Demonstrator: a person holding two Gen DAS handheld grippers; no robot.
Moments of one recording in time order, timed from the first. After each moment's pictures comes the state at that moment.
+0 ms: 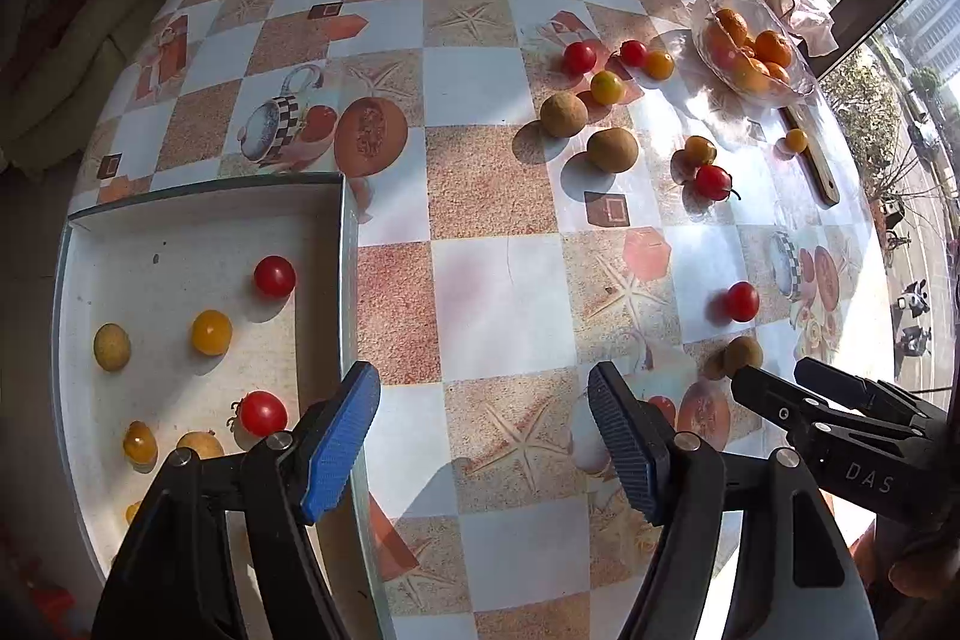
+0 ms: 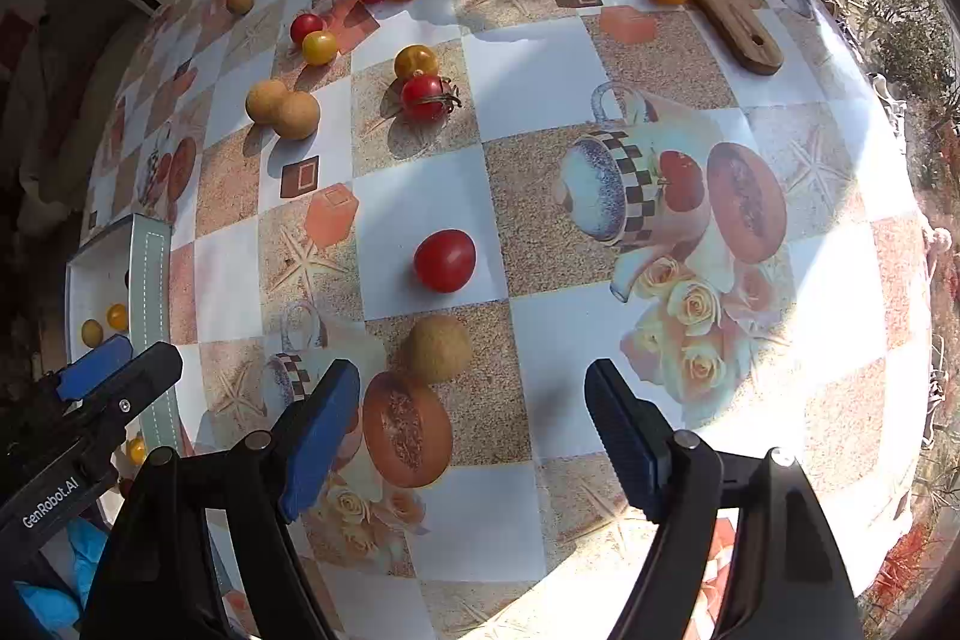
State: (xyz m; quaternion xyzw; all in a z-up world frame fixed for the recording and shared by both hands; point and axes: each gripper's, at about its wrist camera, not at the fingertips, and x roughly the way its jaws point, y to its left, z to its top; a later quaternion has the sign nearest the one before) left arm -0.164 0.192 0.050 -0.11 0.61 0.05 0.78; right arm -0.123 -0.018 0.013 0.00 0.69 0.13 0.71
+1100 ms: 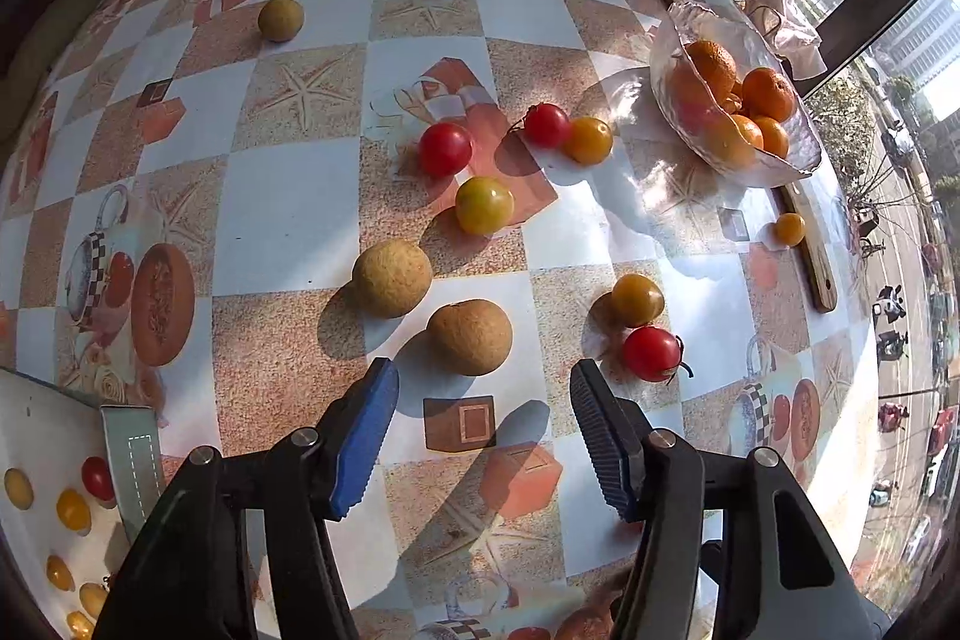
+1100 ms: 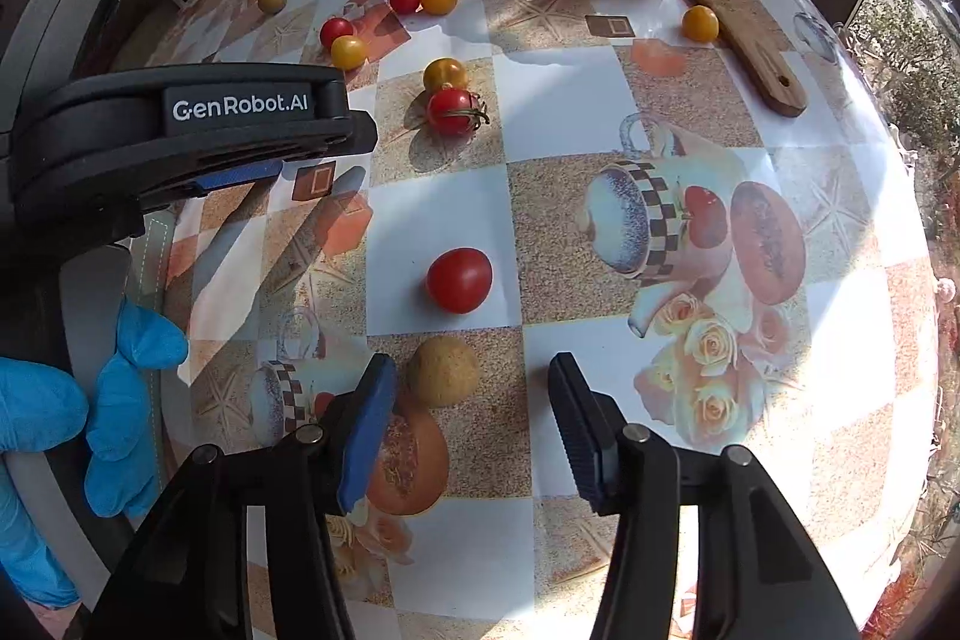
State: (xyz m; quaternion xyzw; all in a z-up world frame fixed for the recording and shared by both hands) left arm -0.052 0.143 0.014 -0.13 0.59 0.02 0.79; right arm -0.125 -0.011 0.012 -0.02 0.65 0.17 0.74
